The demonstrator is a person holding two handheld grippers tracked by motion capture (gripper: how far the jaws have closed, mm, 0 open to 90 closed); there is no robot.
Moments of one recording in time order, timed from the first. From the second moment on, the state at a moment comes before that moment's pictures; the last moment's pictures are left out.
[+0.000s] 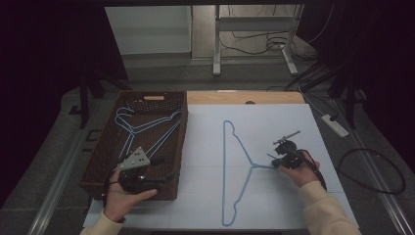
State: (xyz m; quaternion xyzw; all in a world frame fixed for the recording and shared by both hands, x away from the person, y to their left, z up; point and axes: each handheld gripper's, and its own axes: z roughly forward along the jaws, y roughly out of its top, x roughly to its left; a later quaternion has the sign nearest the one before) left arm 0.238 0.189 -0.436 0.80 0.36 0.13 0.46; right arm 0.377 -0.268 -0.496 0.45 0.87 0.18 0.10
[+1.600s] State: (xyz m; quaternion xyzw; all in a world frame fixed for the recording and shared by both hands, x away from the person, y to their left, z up) left arm 0.239 0.187 -0.437 0.81 0.35 0.13 0.46; right arm 0.318 -0.222 -0.487 0.25 0.96 0.13 0.05
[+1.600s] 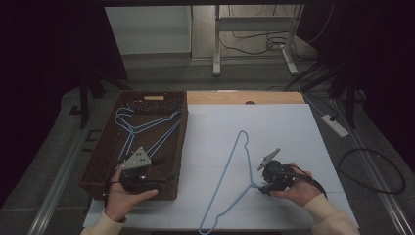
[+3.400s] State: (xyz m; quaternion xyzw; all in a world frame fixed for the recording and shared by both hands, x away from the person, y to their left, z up) left arm 0.242 0.046 -0.464 0.88 0.29 0.04 0.38; right arm 0.328 -0.189 -0.447 0.26 0.96 0.06 0.02
